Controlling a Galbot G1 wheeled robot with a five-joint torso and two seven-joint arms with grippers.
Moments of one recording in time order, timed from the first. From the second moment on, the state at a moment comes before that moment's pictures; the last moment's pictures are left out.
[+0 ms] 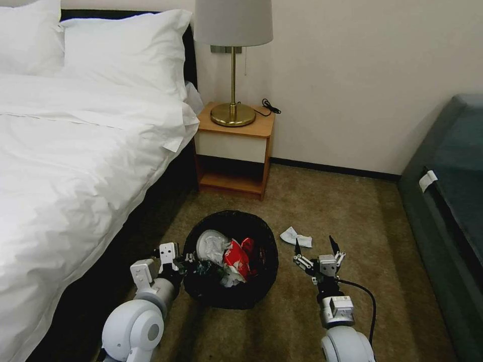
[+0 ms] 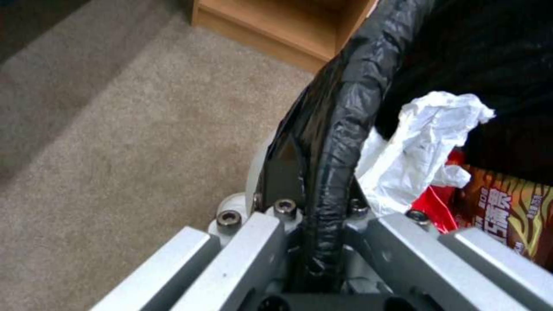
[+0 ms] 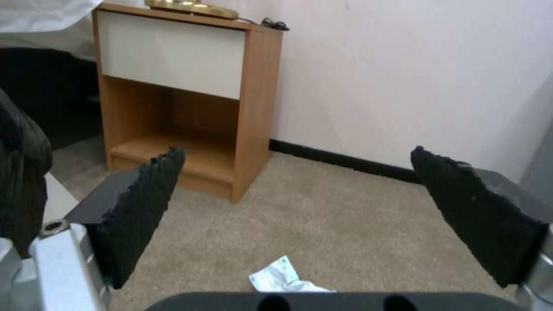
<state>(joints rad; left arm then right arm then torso) 1.46 -1.40 -0.45 -2.19 -0.55 0.64 -0.22 -1.50 1.48 0.46 1.83 -0.08 0.20 0.09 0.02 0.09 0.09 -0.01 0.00</state>
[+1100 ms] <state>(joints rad) 1.46 -1.41 -0.45 -2.19 -0.53 0.63 -0.20 -1.51 1.46 0.46 1.81 -0.15 0.28 0.04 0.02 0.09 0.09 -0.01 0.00</state>
